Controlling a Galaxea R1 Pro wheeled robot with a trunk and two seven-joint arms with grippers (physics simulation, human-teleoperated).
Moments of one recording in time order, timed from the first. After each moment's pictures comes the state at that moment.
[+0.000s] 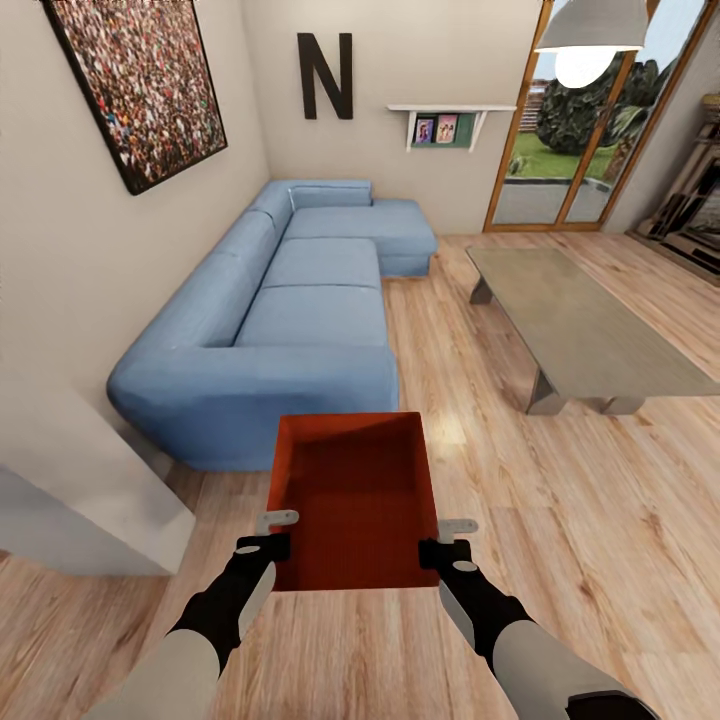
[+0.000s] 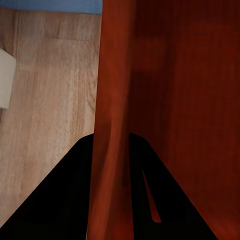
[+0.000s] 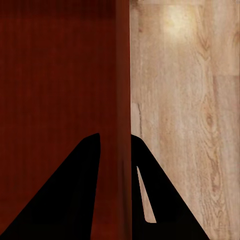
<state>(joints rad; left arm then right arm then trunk) -0.64 -0.12 -0.04 -0.58 0.07 0.27 0.26 -0.71 0.13 0.04 -0.32 0.02 0.02 -0.16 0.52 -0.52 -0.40</state>
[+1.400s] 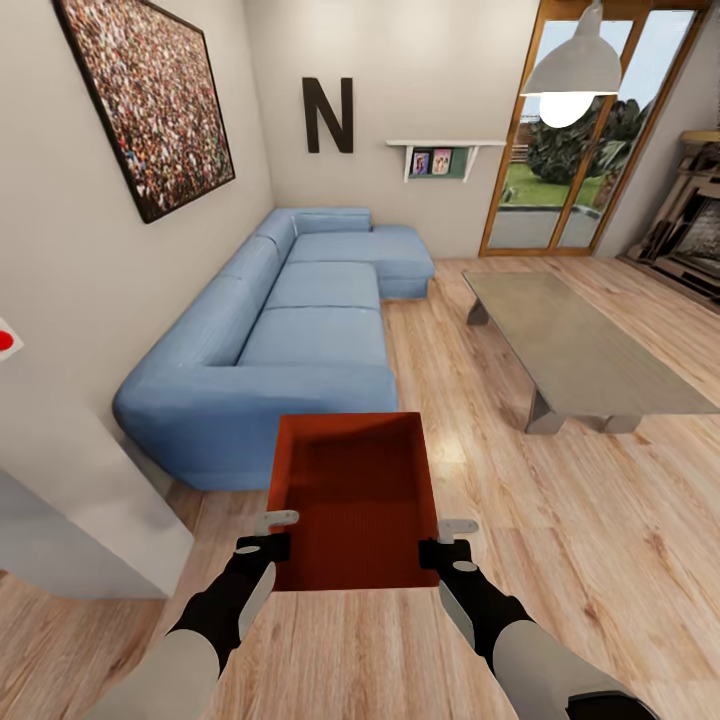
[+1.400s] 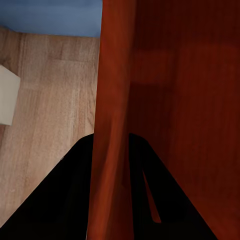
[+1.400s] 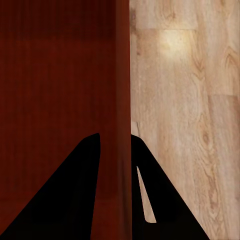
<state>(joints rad) -0.64 -0.12 -0.04 -0.58 0.07 0.27 0.26 -0.71 0.13 0.04 -0.32 0.02 0.02 -0.16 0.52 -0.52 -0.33</state>
